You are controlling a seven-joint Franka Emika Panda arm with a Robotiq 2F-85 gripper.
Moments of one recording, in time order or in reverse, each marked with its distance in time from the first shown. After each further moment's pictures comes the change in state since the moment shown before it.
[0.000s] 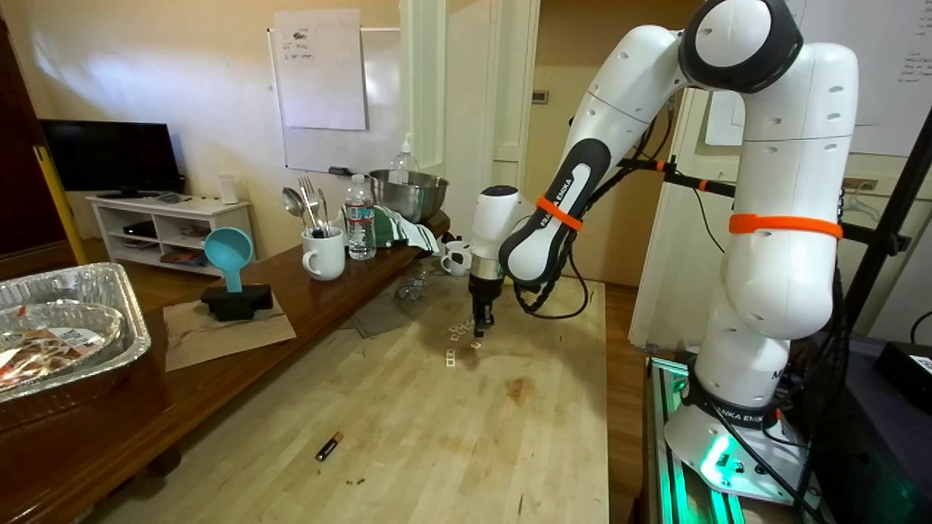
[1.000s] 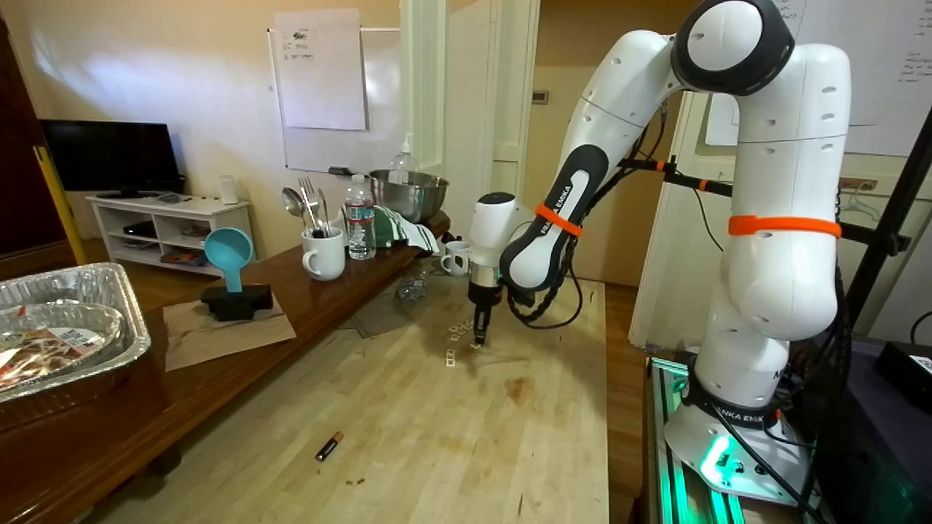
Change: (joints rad) arm 0.045 0.028 -0.031 0.001 -0.035 0.000 0.351
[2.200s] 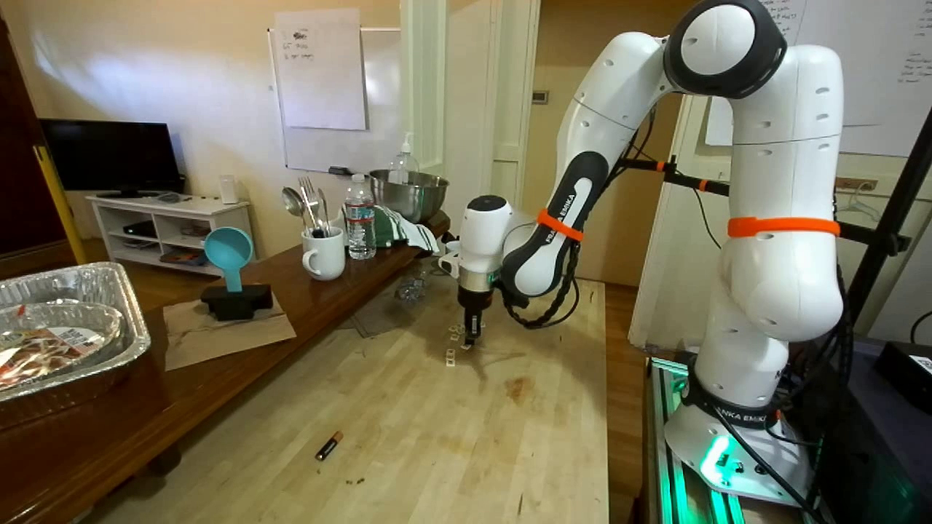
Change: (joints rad) arm 0.055 0.032 -0.023 0.040 -0.190 0.018 0.019
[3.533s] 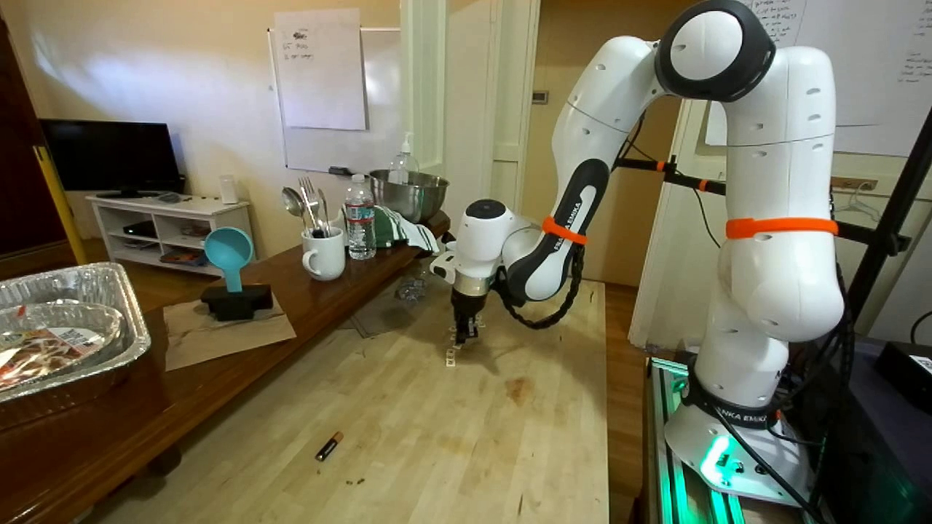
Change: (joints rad) arm 0.010 0.033 -0.016 0.031 -0.222 0.061 0.005
